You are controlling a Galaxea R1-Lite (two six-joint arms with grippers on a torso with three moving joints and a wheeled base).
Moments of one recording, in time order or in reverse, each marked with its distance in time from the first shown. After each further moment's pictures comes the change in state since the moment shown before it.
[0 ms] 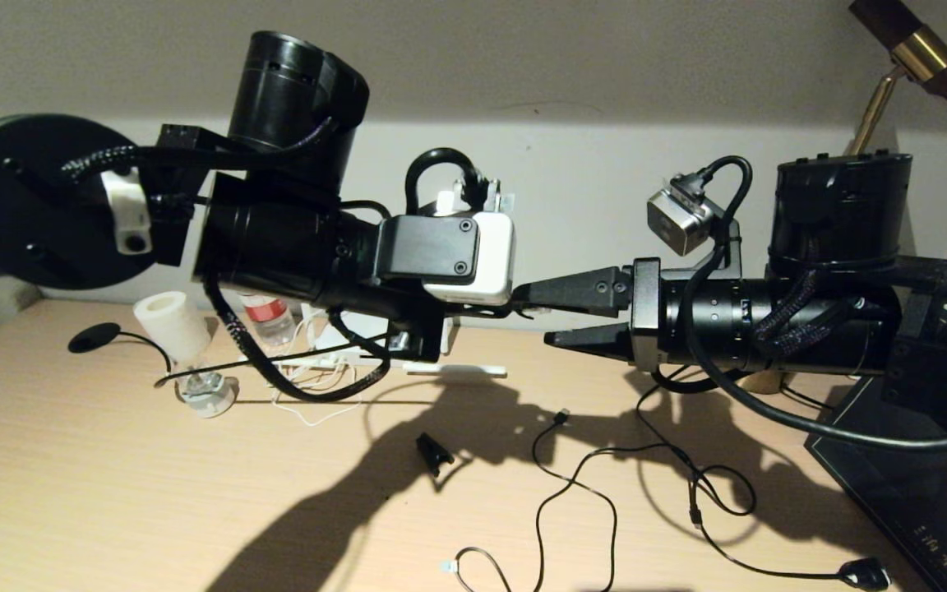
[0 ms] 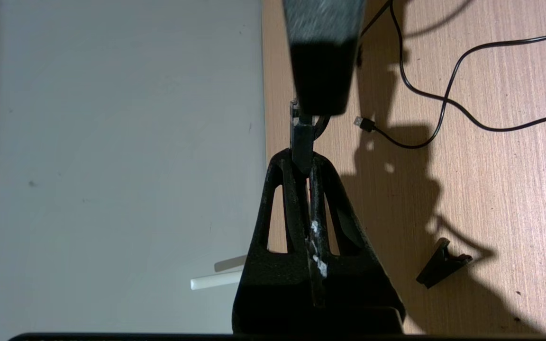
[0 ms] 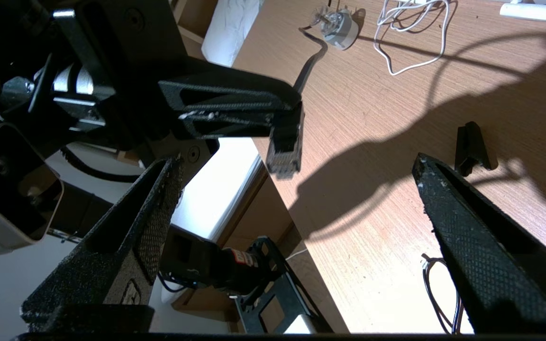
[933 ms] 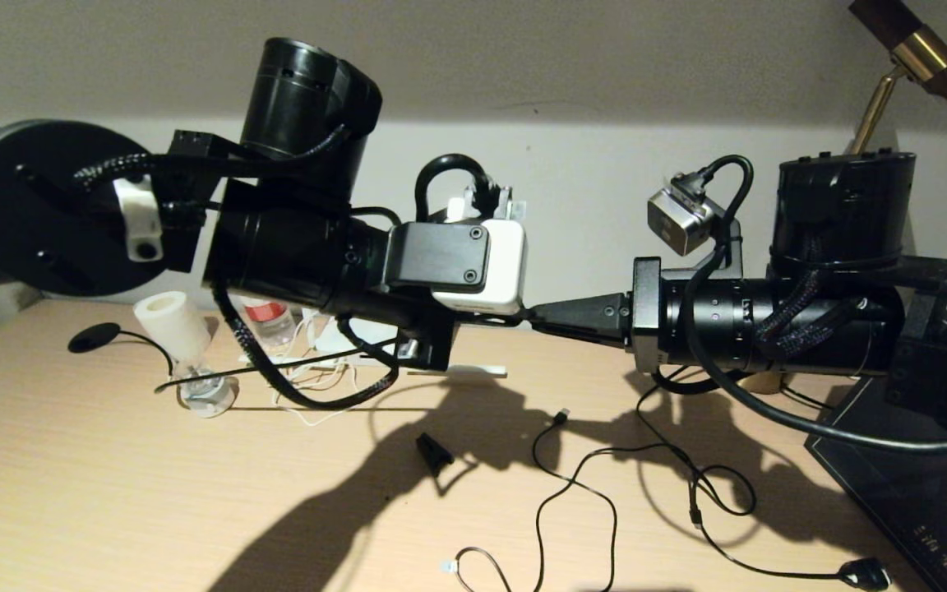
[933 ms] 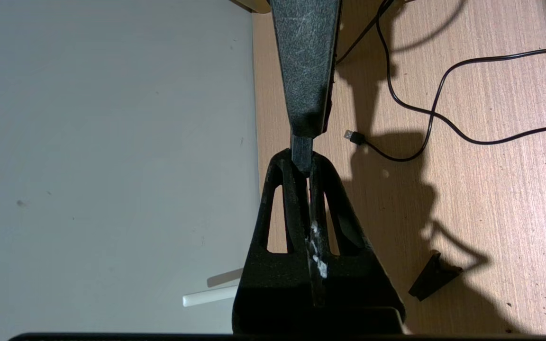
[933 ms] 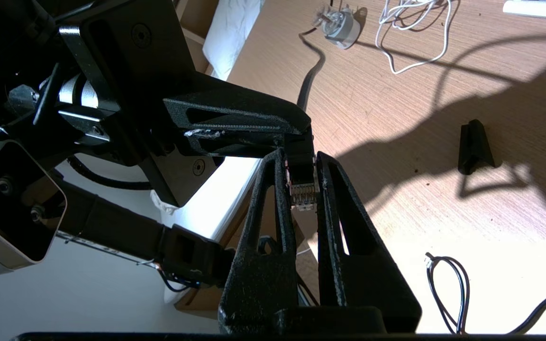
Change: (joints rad) left arm -0.018 0.006 0.006 -0.002 -0.019 -0.003; right arm 0.008 -0.004 0.001 0.000 -0.003 0.013
